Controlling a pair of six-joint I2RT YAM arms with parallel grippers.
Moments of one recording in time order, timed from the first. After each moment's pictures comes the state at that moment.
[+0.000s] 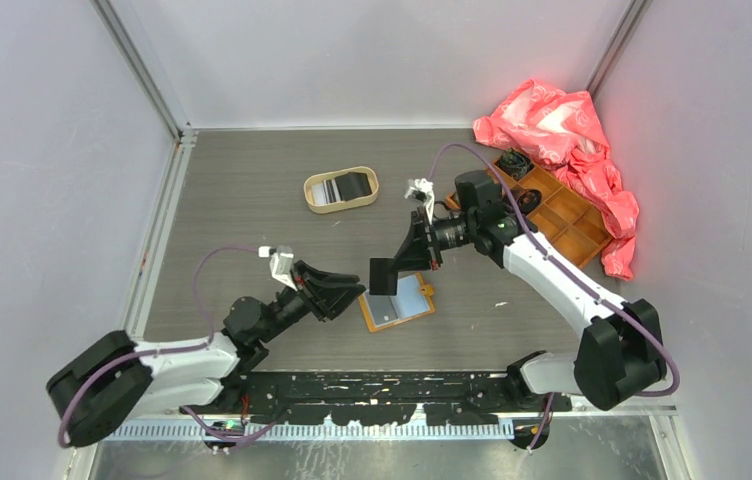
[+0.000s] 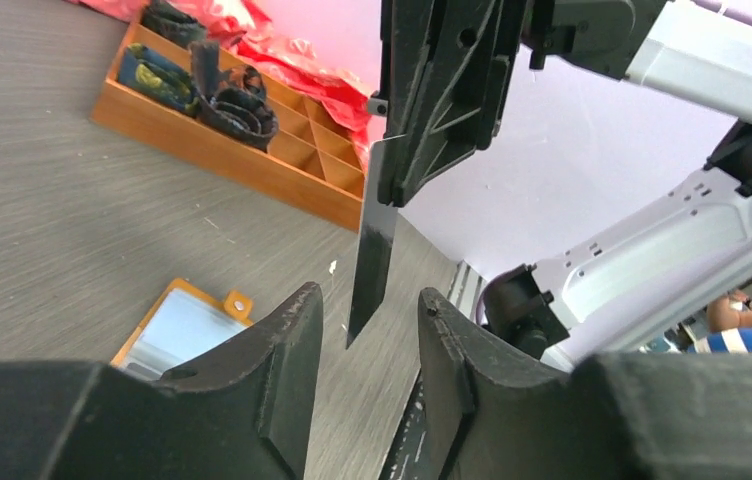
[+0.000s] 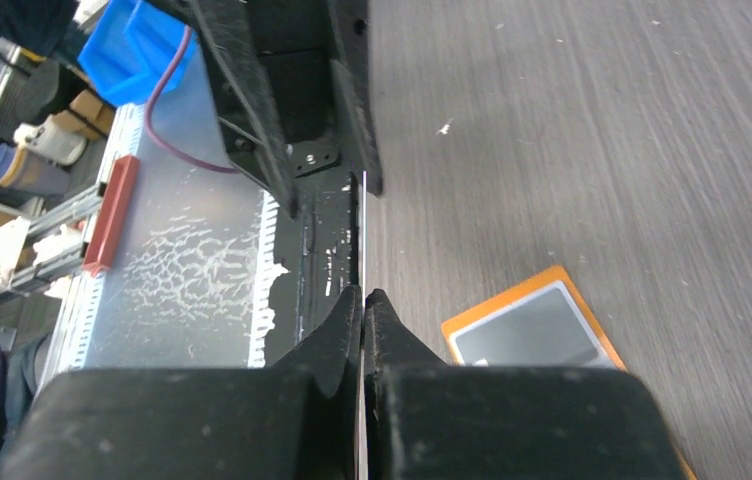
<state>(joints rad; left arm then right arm) -0.86 1.11 0.10 1.29 0.15 -0.69 0.44 1.31 0.97 -0.31 -1.21 -0.10</state>
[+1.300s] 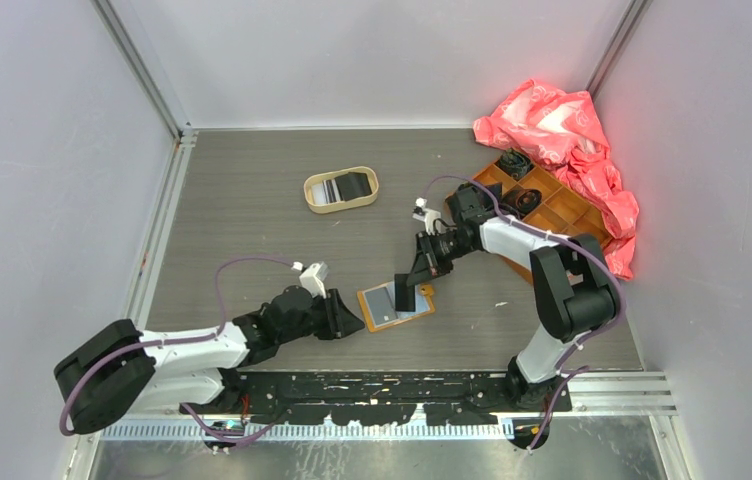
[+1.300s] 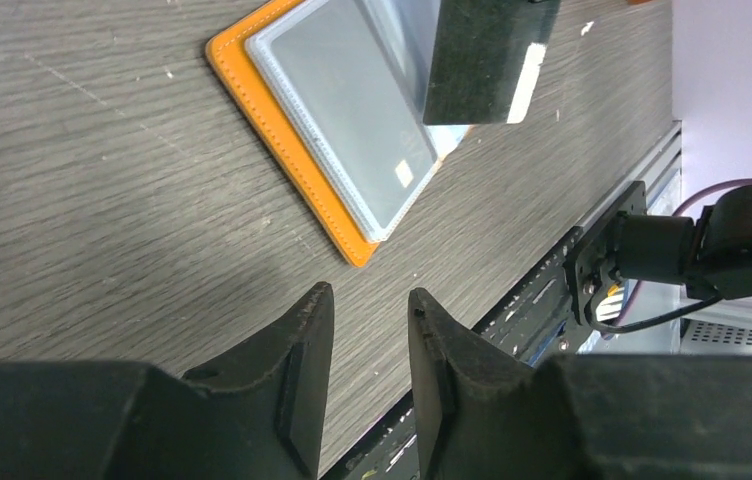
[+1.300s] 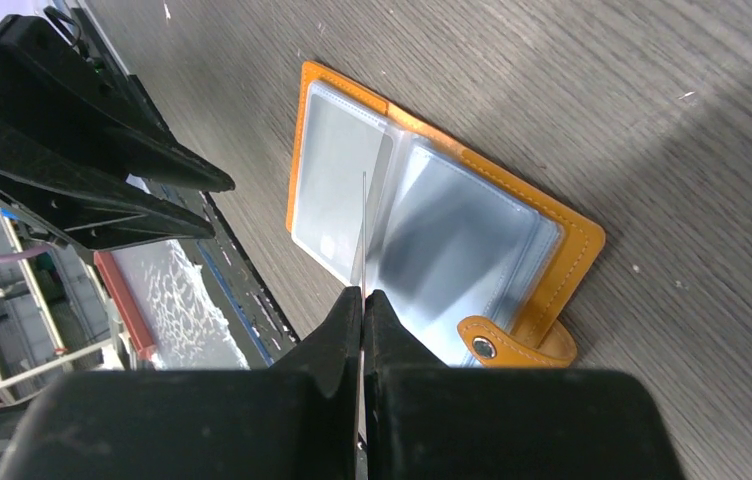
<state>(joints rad) -0.93 1.10 0.23 0.37 0.05 -0.92 0.34 1.67 0.95 -0.48 -0.83 0.05</state>
